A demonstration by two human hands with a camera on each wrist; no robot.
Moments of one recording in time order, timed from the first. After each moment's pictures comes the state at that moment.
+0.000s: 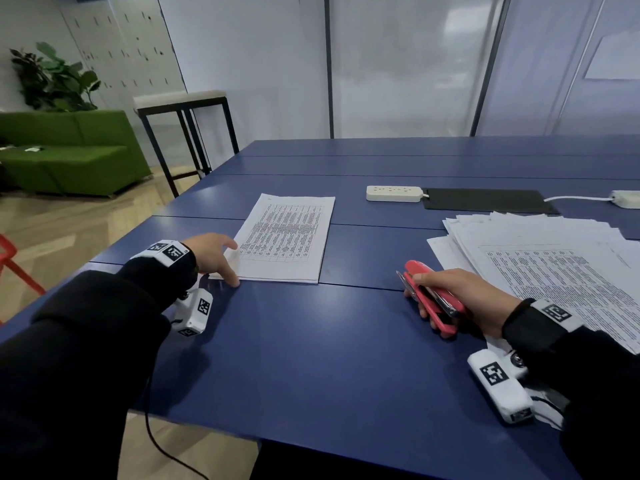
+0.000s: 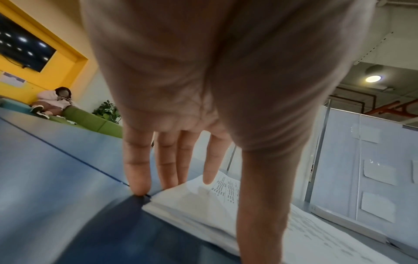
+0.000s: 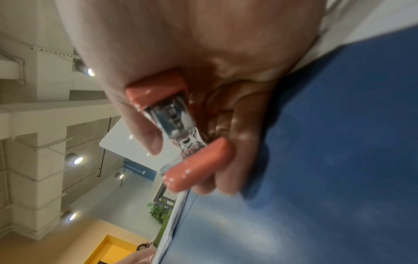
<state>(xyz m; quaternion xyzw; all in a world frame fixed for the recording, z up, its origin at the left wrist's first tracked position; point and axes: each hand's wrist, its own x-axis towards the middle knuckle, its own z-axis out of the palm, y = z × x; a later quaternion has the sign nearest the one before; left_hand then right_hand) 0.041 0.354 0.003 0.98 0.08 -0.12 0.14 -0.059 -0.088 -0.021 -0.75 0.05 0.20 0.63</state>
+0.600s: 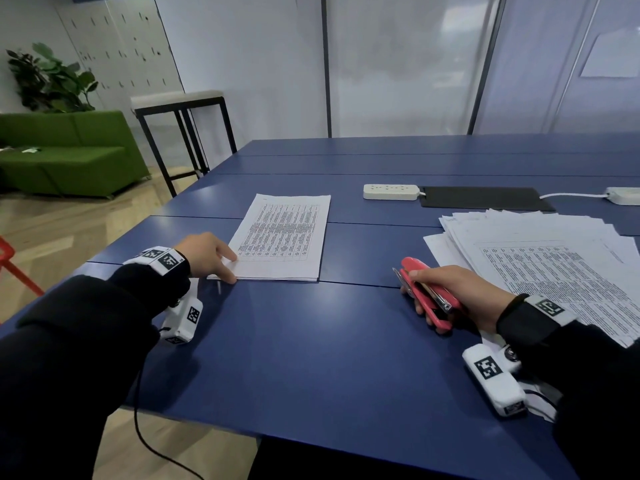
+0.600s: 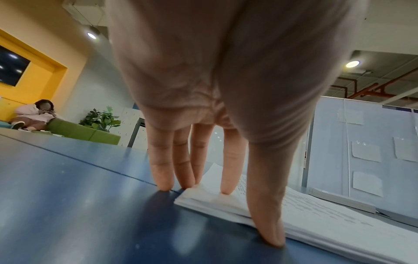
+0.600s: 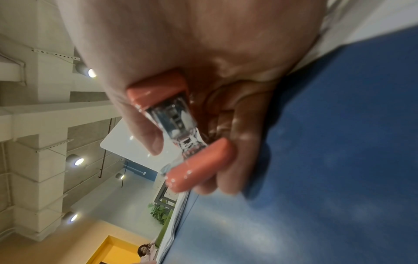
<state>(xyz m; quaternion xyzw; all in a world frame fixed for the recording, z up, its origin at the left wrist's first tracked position) 0.022 0.351 0.005 0.99 0.07 -0.07 0.10 -0.054 -0.093 -0.028 -0.75 0.04 0.20 0.63</state>
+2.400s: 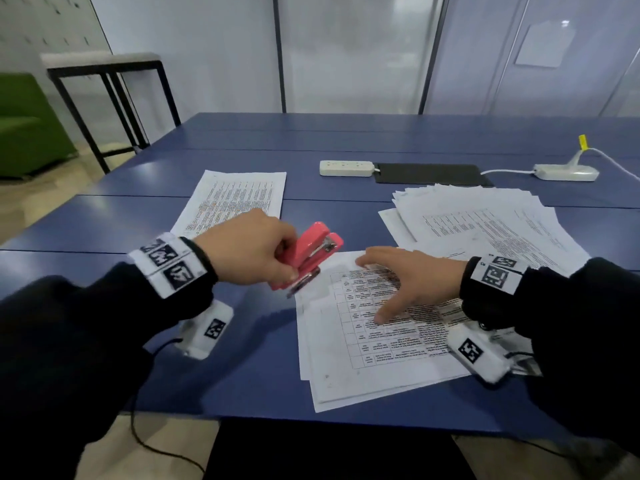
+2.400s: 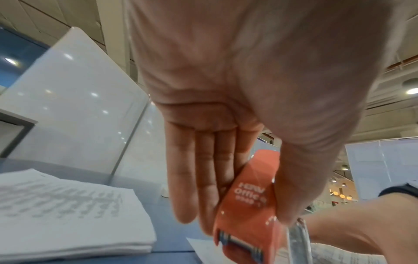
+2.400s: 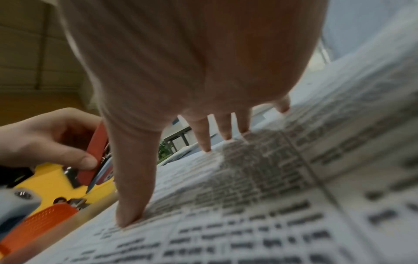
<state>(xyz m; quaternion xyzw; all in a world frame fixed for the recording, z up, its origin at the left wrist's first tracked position) -0.054 0.196 0.043 0.95 -0.29 -0.02 0.06 -0.072 -0.096 -0.002 -0.95 -0.20 0.19 0.13</state>
